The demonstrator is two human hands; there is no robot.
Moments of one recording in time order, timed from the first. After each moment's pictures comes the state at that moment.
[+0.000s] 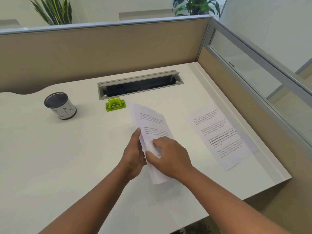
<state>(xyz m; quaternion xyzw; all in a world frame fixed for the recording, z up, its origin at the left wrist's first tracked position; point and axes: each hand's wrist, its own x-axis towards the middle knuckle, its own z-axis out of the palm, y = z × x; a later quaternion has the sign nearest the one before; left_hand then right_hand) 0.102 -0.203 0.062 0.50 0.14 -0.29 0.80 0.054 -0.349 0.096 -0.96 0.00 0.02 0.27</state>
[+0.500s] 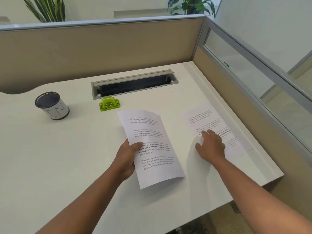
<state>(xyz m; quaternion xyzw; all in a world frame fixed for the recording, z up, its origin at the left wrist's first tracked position) 0.101 -0.199 0.055 0.53 0.15 -0.28 0.78 0.071 -0.514 0.032 -0.95 0.25 0.11 0.12</state>
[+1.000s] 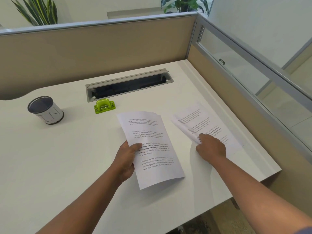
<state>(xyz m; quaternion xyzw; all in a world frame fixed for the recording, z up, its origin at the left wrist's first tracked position) 0.104 -0.211 0.048 0.54 0.16 -0.29 0.77 0.066 -0.529 0.026 -0.96 0.23 0.12 0.08</state>
